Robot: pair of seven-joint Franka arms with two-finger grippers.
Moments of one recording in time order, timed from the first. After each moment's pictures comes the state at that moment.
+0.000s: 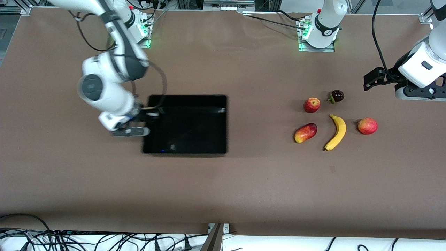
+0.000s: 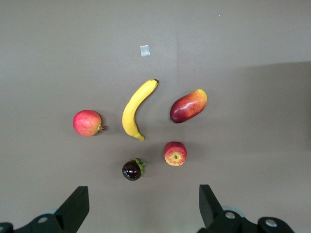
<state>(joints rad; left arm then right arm) -0.13 0.04 0.06 -1.57 0.01 1.53 -0.05 0.25 0.36 0.20 -1.83 0.08 2.16 0.39</state>
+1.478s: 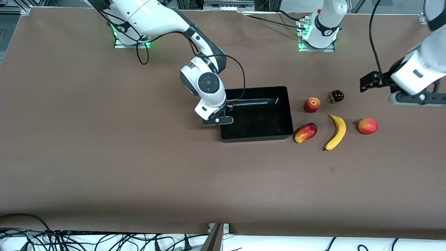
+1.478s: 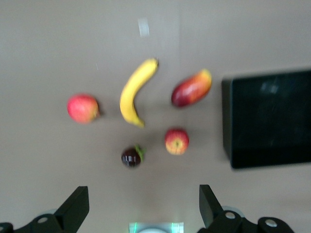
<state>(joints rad) -0.14 0.11 0.06 -1.58 0.01 1.44 -0.05 0.63 0.75 0.18 -1.52 -0.01 2.26 0.72</state>
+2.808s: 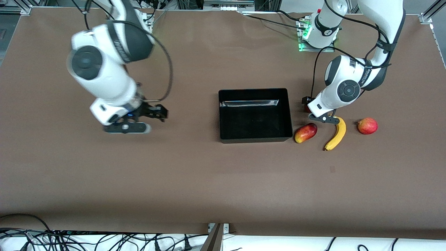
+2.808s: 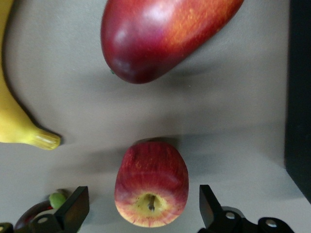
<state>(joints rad) -0.21 0.25 0.00 -2.31 0.01 2.28 -0.06 0.50 0.33 -0.16 -1.46 0.09 1.77 0.31</state>
